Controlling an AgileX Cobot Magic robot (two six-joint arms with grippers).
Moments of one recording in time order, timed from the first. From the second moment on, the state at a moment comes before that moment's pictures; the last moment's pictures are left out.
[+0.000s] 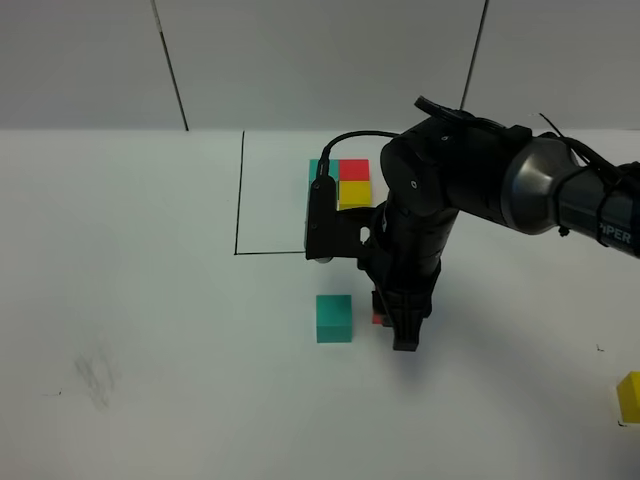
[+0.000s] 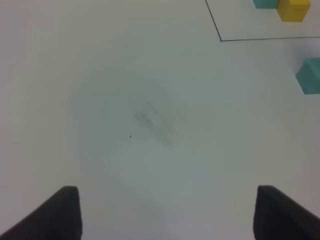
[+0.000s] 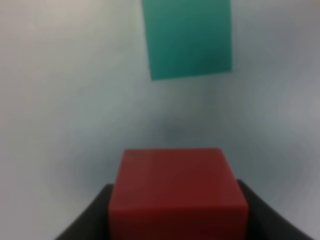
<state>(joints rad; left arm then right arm) -0.16 -0.01 -0.51 0.01 1.07 -0.08 0.76 2.00 -1.49 -0.01 0.95 -0.85</state>
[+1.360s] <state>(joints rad) -0.16 -0.01 -0.51 0.01 1.07 -0.08 0.76 2.15 -1.62 0.02 1.00 -0.96</state>
